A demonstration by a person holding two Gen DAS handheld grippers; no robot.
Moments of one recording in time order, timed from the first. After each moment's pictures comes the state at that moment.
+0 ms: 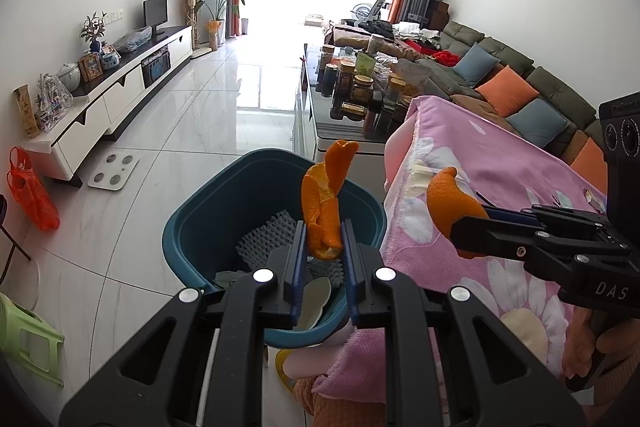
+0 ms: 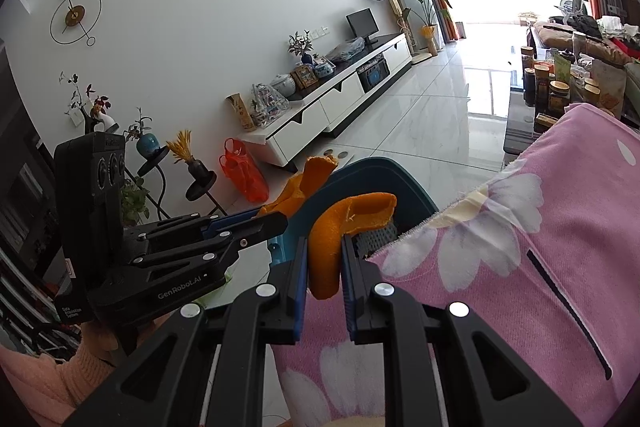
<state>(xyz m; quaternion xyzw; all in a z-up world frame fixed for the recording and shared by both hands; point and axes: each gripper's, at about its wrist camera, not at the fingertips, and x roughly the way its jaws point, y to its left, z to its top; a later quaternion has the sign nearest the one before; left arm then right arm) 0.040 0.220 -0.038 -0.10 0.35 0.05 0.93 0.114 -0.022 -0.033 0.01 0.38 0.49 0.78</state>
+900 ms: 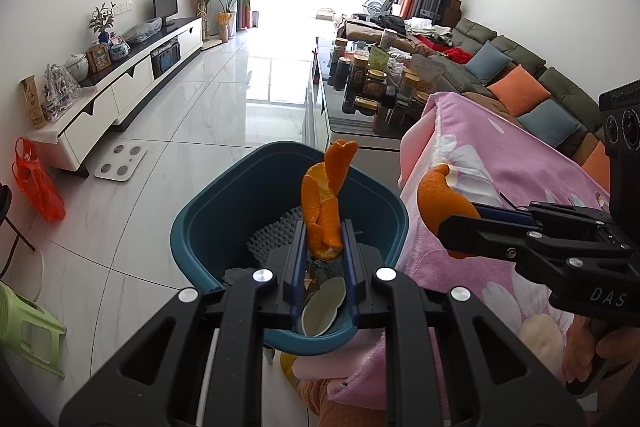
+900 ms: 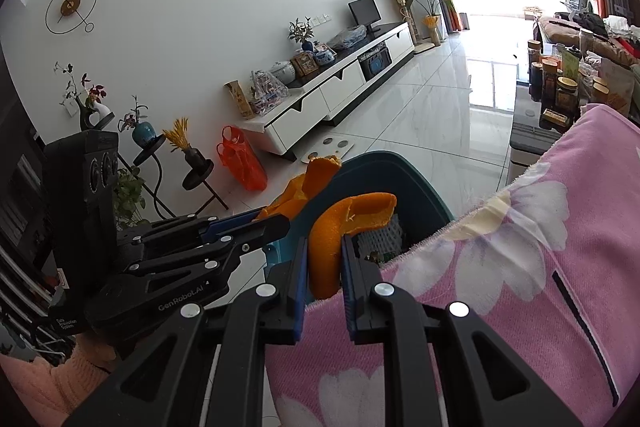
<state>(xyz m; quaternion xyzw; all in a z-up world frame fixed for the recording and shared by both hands) 0.051 0.230 -0.052 -0.11 0.36 0.07 0.92 0.125 0.009 -0.040 0.00 0.40 0.49 0.77</state>
